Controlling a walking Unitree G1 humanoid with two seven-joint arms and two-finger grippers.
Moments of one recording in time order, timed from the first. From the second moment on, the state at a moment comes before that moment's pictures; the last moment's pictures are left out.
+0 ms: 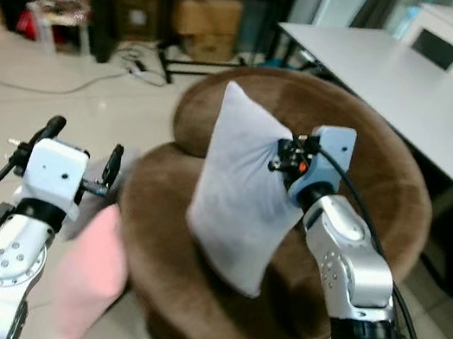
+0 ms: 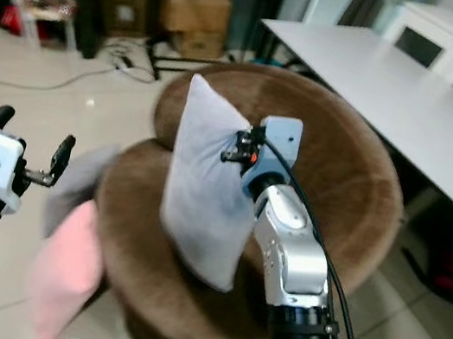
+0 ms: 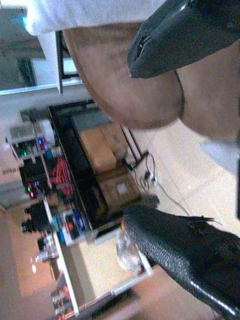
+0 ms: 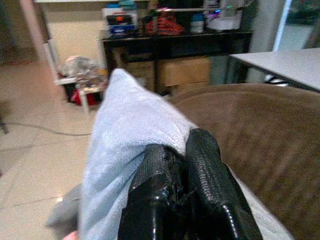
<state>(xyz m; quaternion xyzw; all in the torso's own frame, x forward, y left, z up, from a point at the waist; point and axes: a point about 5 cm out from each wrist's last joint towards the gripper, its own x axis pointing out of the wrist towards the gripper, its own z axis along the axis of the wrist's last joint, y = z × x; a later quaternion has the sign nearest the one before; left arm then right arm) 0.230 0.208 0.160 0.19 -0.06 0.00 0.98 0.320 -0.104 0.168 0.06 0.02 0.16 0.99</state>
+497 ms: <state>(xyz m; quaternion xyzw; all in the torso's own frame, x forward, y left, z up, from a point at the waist) 0.229 0.205 0.157 0.19 -0.05 0.00 0.98 0.320 -0.100 0.169 0.06 0.03 0.17 0.98</state>
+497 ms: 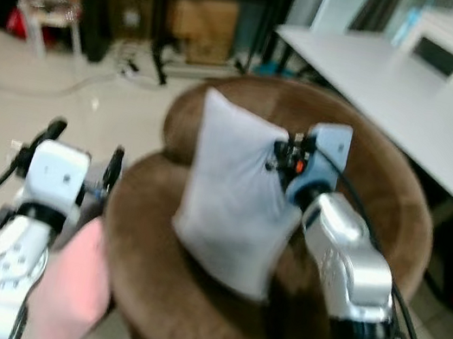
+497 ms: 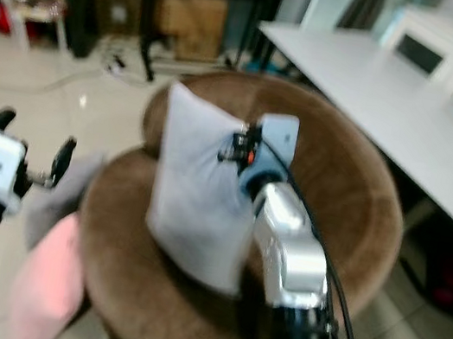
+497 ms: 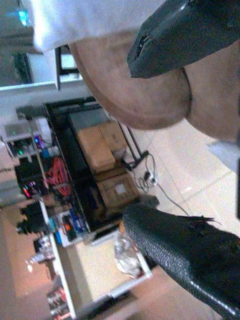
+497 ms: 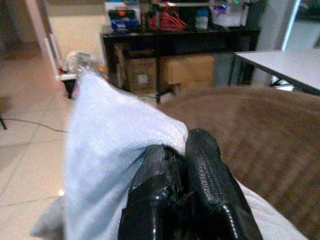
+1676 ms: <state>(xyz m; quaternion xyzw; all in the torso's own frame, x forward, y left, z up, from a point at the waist) 0.221 0.207 0.143 0.24 0.01 -0.11 0.96 0.401 -0.032 0.207 0.25 0.16 0.11 0.95</state>
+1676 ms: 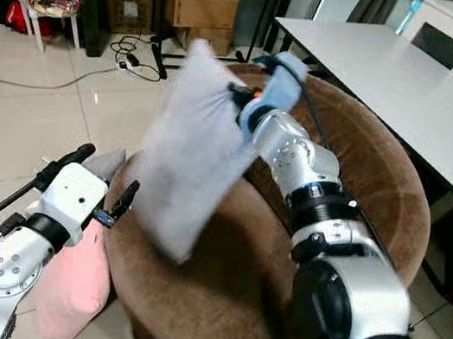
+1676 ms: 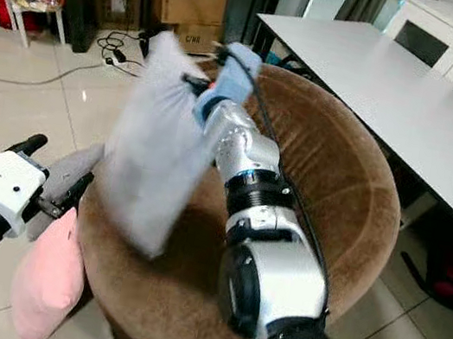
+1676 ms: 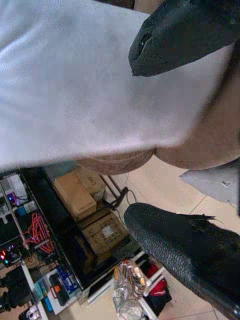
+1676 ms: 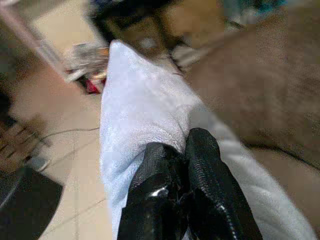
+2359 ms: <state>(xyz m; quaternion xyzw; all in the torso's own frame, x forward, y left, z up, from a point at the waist) 0.221 0.203 0.142 0.24 0.04 -0.16 0.96 0.391 -0.122 0.119 0.25 0.27 -0.09 0.93</state>
